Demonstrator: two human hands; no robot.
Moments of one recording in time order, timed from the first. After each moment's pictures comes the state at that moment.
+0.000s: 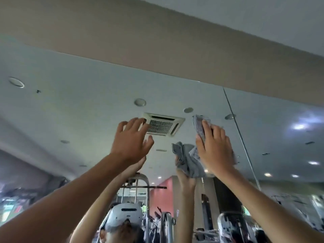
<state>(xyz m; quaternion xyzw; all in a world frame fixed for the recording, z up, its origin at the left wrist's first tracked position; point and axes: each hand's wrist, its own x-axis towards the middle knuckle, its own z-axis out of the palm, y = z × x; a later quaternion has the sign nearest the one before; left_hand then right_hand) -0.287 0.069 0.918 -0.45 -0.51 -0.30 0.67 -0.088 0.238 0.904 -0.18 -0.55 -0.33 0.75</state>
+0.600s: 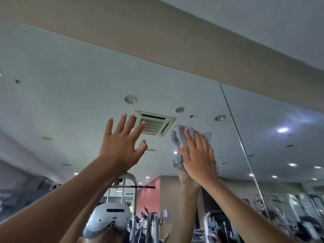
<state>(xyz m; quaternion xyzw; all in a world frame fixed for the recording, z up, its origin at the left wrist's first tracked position) -0.313 0.110 0.909 -0.40 -0.62 -0.25 0.63 -0.144 0.277 0.888 -0.24 -0.65 -0.26 0.67</state>
